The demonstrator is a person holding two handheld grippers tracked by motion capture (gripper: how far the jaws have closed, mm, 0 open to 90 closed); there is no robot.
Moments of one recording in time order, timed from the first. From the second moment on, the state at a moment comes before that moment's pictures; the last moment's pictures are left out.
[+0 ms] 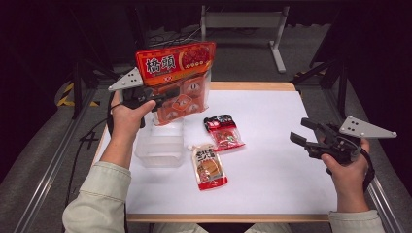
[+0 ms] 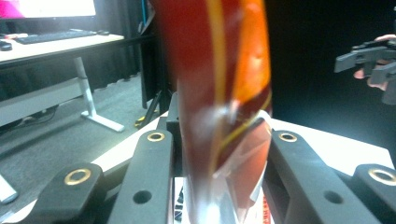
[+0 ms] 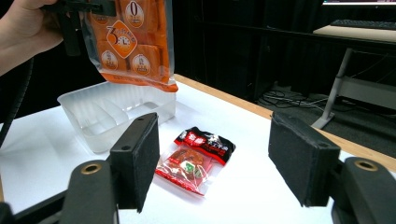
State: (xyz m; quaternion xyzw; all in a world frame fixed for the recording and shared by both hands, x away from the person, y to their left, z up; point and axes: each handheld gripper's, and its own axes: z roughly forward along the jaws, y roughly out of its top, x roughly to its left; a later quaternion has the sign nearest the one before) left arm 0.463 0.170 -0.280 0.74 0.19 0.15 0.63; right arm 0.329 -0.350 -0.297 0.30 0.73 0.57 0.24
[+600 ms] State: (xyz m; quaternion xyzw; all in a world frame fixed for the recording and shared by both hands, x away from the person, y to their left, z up) left arm 0.474 0.188 -0.291 0.72 0.24 0.18 0.63; right arm 0.328 -0.350 -0.299 0.31 0.73 0.57 0.24
